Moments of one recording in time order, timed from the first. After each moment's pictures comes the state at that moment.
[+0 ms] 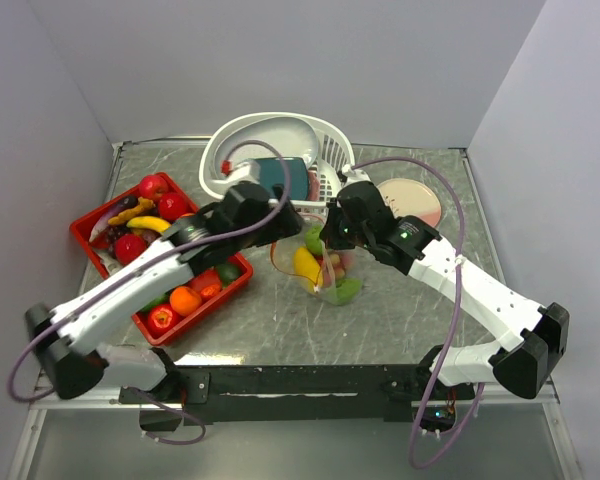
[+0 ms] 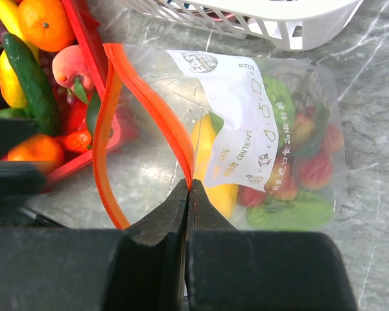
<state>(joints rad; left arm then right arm) -0.84 1.32 1.34 -0.62 -0.30 -0.92 0.75 1.29 1.25 -0.64 0.16 0.57</state>
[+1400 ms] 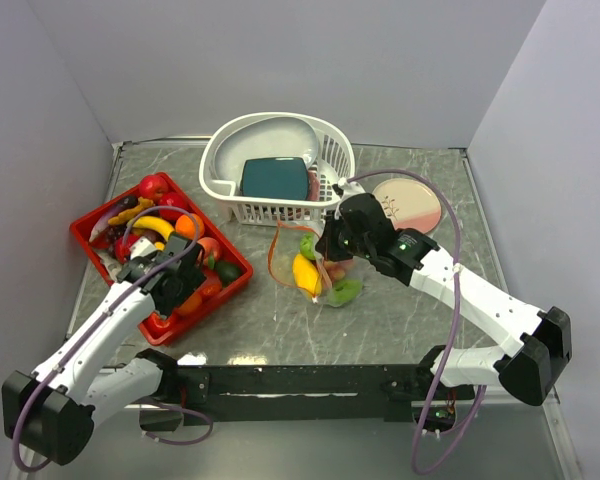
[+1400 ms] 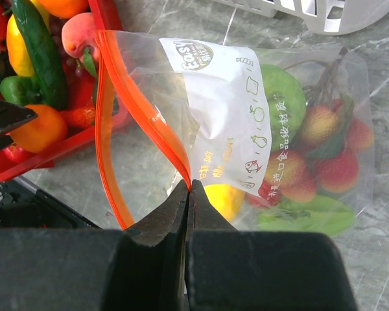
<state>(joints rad) -0.40 0.97 0.79 -1.05 -0.45 -1.23 0.75 1.24 1.11 -0.52 0.06 0.54</state>
